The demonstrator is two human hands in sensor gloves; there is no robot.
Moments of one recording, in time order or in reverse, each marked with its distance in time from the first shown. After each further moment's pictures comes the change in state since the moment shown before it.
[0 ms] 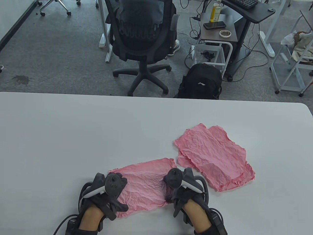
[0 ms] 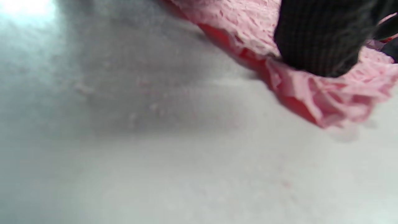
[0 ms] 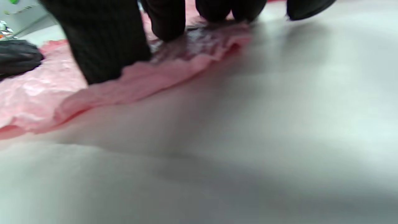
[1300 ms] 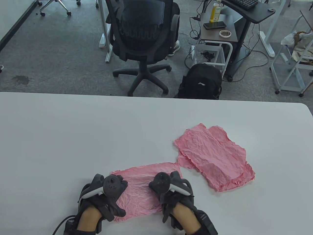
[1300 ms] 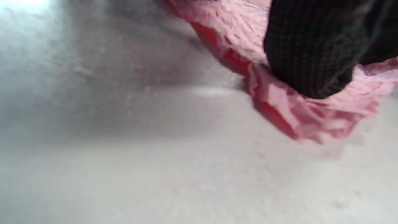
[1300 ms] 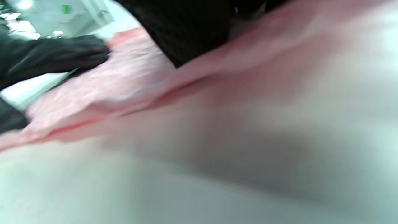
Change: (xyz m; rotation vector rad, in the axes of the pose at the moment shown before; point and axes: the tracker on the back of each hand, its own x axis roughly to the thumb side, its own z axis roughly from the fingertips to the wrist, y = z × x) left_hand 0.000 -0.002 0.002 -0.028 -0.057 0.012; right_hand 0.033 0.012 0.000 0.038 -0.155 -0.090
